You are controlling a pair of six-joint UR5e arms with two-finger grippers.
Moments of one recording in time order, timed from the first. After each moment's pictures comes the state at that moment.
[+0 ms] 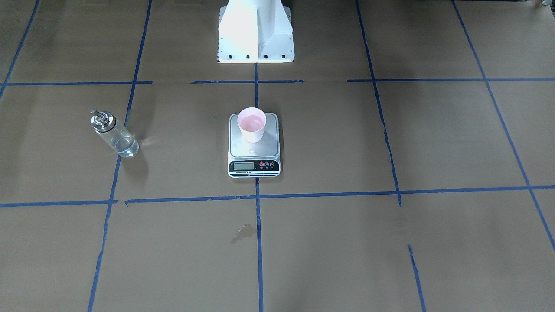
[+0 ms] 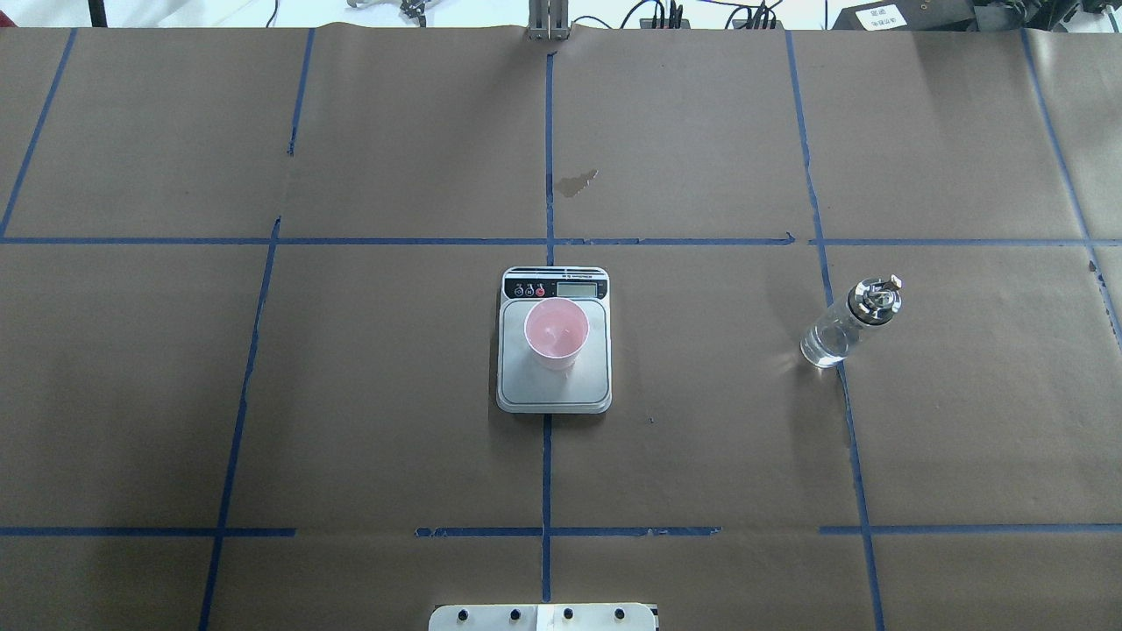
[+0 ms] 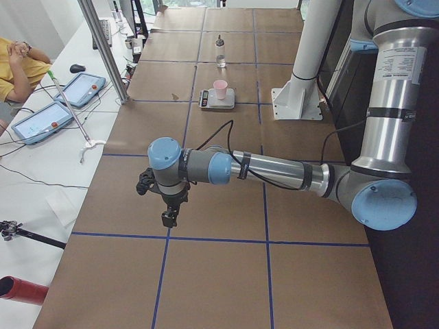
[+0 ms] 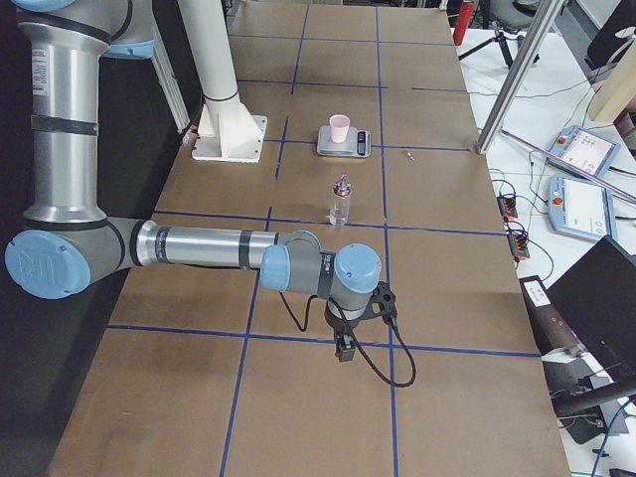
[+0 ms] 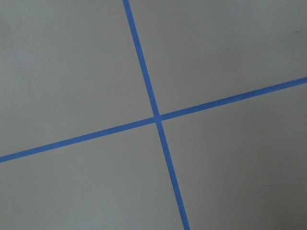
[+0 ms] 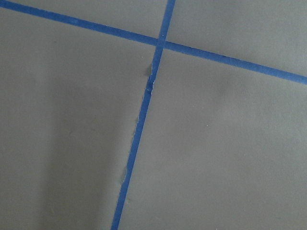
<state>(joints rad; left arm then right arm) -1.55 -1.65 -1.65 -1.49 -2.29 0.18 1.57 -1.65 1.64 -1.65 2.31 -0.29</state>
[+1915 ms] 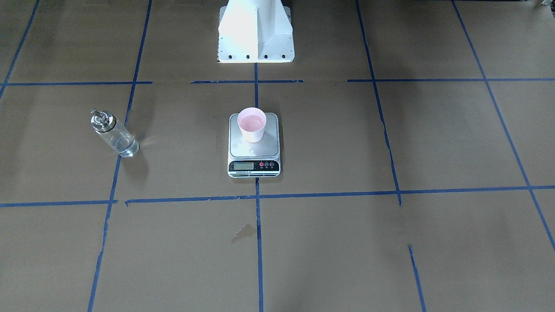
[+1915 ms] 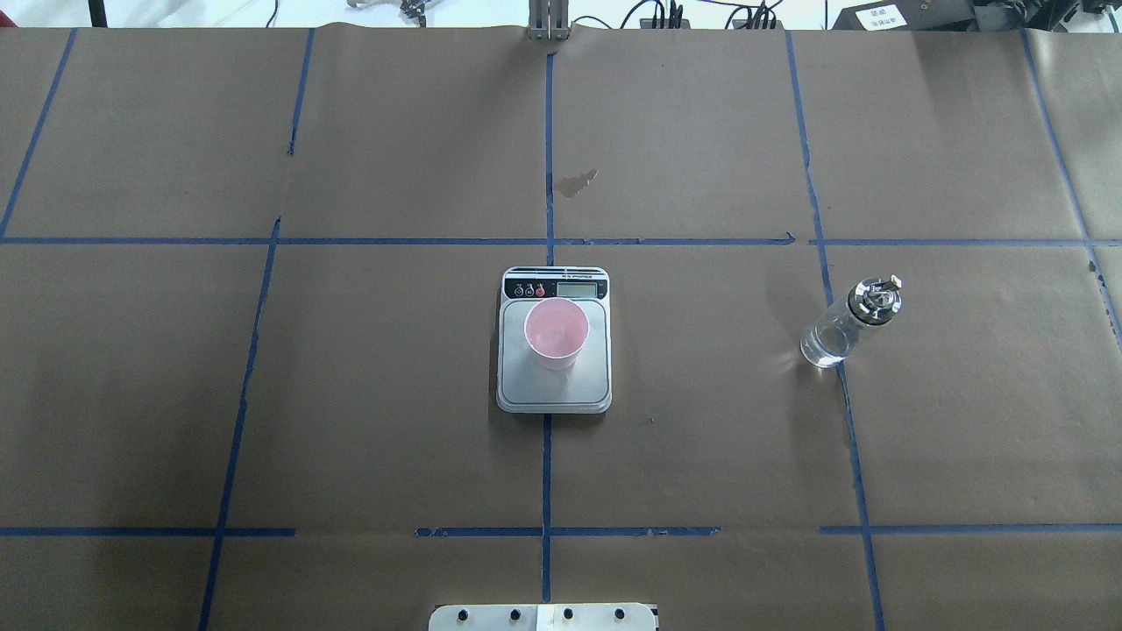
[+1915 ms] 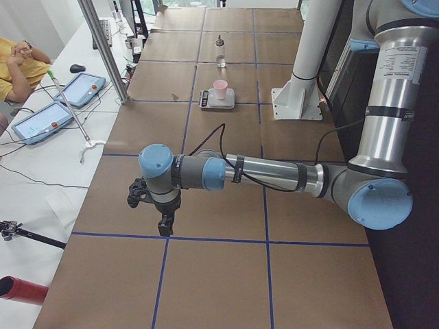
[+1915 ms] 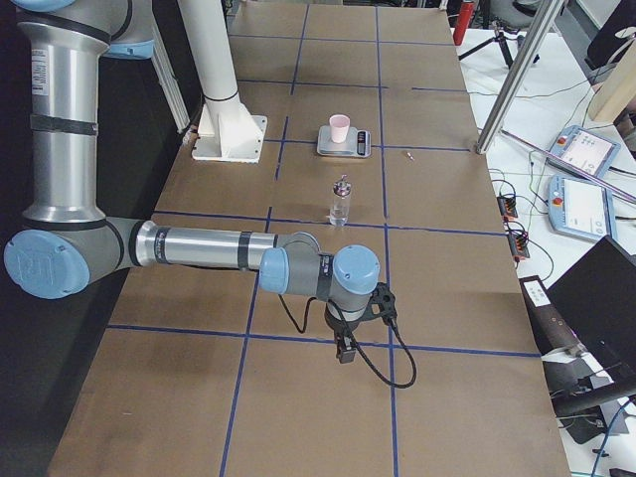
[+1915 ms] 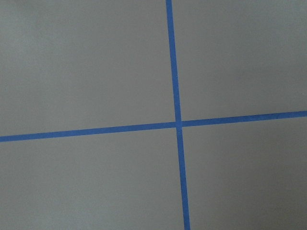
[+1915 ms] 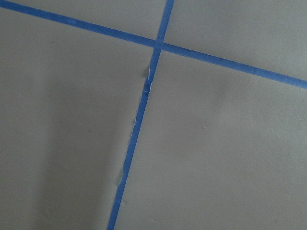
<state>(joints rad) -1.57 -1.67 -1.57 -1.55 -2.34 0.06 1.57 -1.66 1.64 -1.62 2.31 -0.29</state>
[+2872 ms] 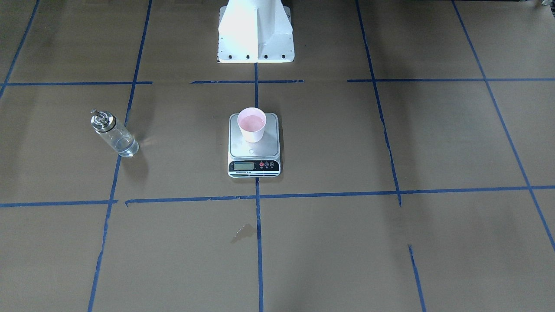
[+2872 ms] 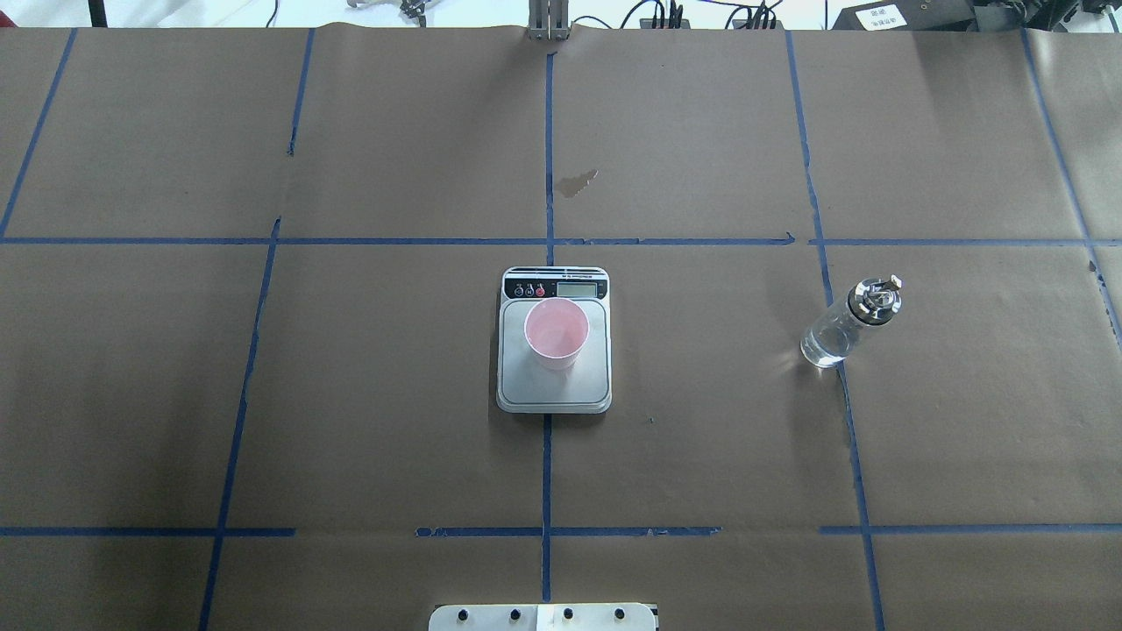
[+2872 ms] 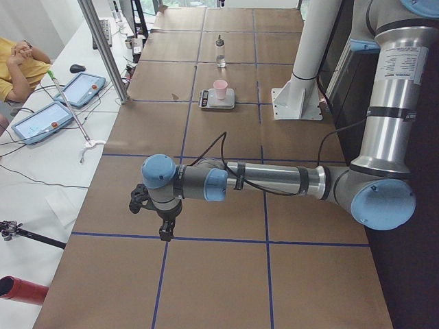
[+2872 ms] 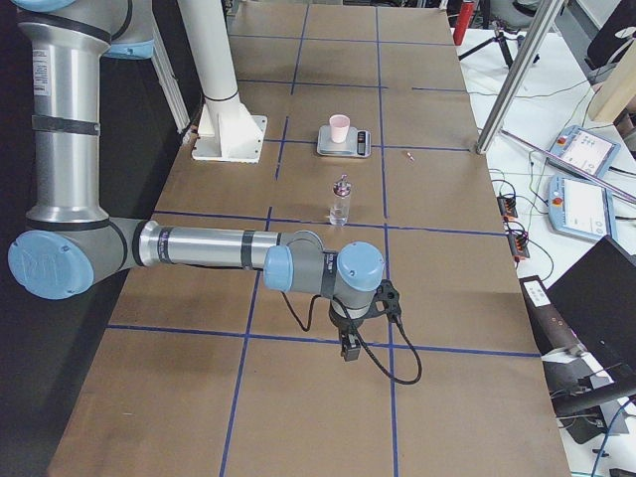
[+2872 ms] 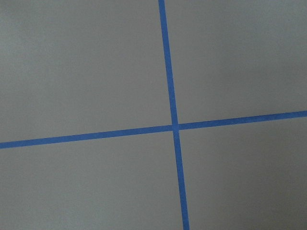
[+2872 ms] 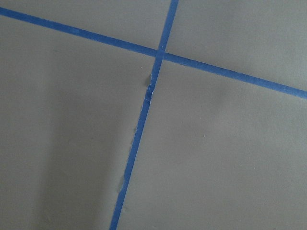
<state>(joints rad) -1.57 -1.66 -1.54 -1.58 -2.35 0.06 1.57 -1.64 1.63 -1.62 2.31 -0.29</state>
